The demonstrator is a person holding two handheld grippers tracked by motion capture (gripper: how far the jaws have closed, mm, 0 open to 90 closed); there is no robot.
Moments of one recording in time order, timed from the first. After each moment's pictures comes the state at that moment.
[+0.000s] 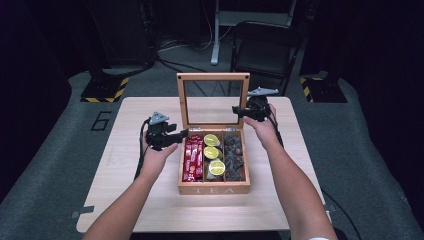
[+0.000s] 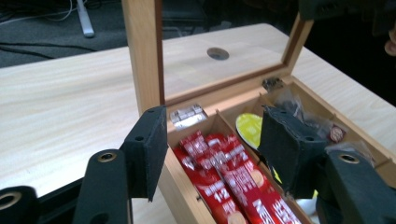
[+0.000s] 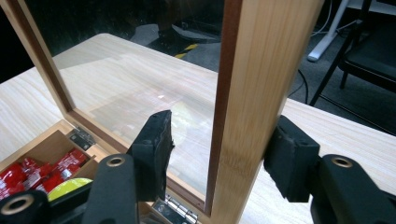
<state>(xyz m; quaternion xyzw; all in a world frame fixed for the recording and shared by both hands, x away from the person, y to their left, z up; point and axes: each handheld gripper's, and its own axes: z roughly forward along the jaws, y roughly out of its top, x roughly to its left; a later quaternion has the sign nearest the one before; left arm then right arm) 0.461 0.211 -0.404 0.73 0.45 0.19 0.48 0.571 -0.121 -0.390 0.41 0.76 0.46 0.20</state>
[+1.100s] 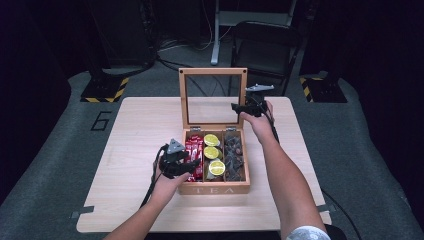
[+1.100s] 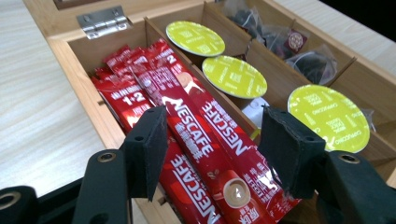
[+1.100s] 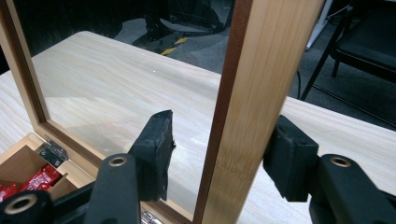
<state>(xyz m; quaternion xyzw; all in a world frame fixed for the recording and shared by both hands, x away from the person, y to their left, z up) 0.412 0.174 -0.456 0.78 0.42 0.16 0.43 0.593 -0.115 -0.396 0.43 0.76 0.44 0.21</state>
